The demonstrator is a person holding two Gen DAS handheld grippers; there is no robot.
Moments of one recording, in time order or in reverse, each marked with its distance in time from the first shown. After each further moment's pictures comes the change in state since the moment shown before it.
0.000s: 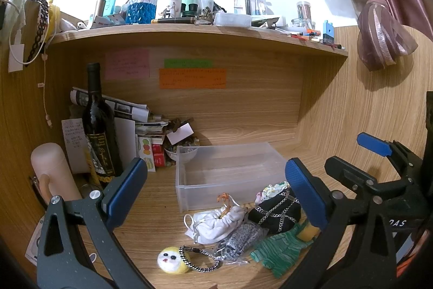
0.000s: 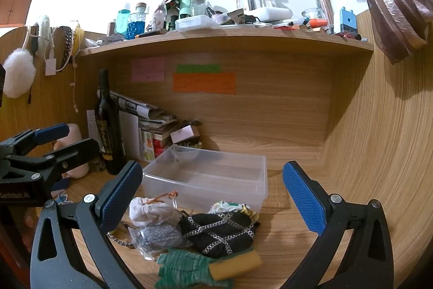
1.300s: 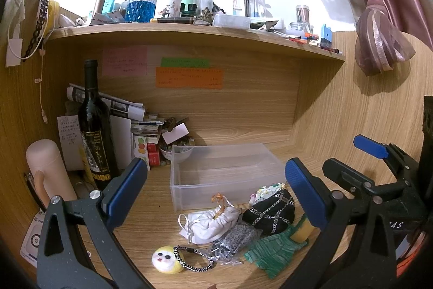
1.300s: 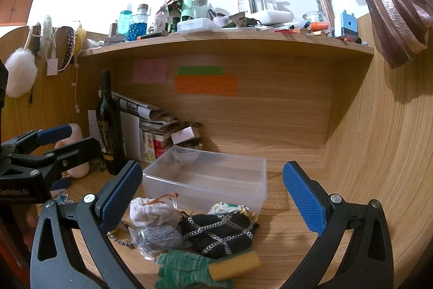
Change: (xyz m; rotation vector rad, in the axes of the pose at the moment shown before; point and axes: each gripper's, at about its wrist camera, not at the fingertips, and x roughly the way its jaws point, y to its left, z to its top) left arm 0.001 0.000 0.000 -0.028 -0.001 -0.030; right arm -0.003 0.000 0.002 -0.004 -0.008 0.006
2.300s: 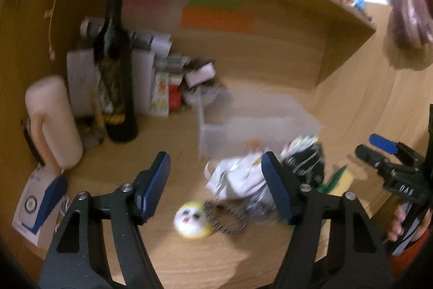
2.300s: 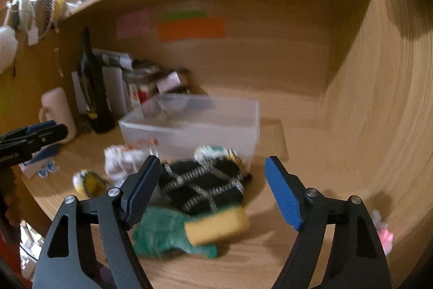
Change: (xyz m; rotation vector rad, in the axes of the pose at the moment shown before) left arm 0.032 0.055 -0.059 -0.092 0.258 0.062; right arm 0.032 -0.034 -0.049 0.052 0.252 -0.004
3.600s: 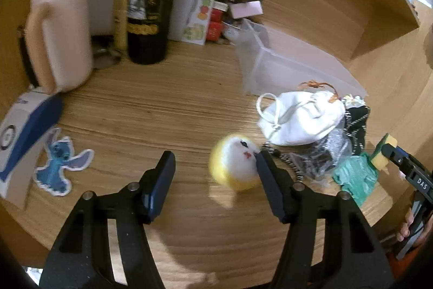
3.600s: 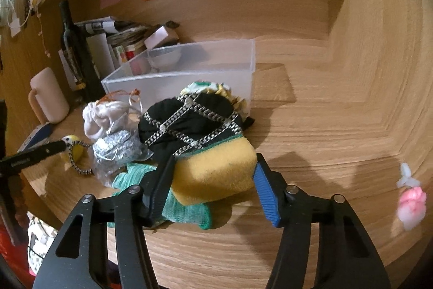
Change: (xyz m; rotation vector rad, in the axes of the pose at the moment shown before) left arm 0.052 0.051 -0.052 -0.170 0.218 0.018; right arm 0.031 -0.018 -0.039 0.103 0.162 0.040
